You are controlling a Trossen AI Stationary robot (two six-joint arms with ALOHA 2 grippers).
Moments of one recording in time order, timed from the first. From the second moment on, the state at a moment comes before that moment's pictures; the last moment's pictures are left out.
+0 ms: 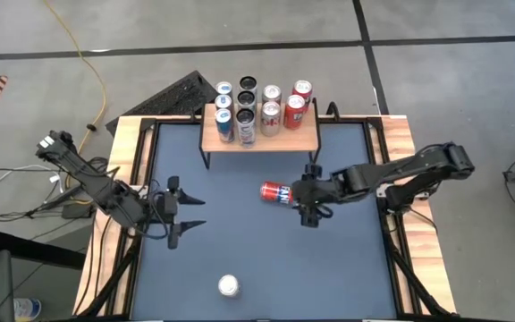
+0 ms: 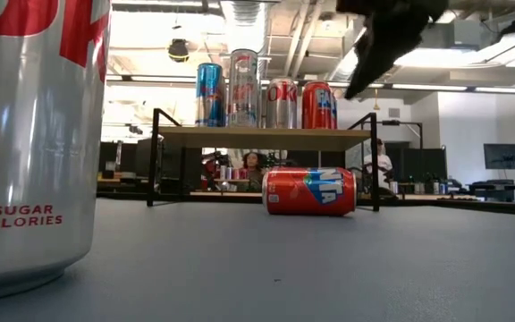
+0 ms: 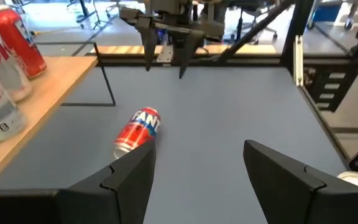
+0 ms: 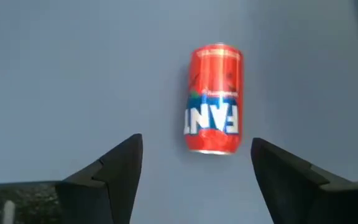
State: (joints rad) left arm -0.63 0.85 0.72 -0.17 -0.71 -0.18; right arm 0.19 1.39 1.13 -0.73 0.29 0.19
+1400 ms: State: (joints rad) left arm -0.63 0.90 0.72 -0.13 -0.83 -0.18; right arm -0.44 1.59 1.63 -0.87 0.40 -0.61
